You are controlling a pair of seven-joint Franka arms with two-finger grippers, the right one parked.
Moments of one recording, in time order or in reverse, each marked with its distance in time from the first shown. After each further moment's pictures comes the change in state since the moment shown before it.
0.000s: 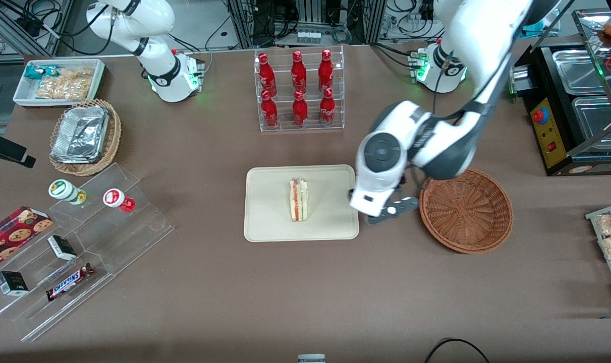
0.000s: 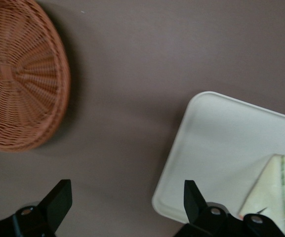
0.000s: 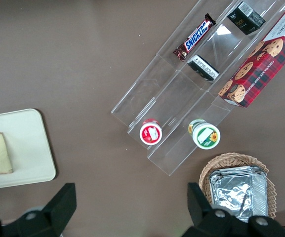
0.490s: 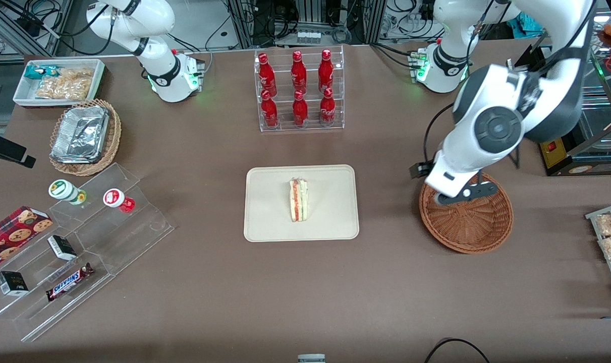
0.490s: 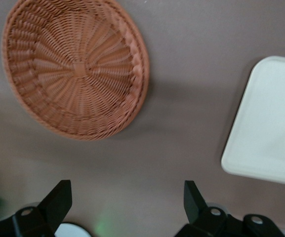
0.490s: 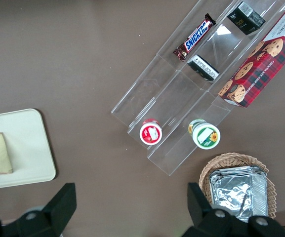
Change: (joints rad) arm 0.203 -0.294 0.027 -0.188 -0.150 -0.140 0.404
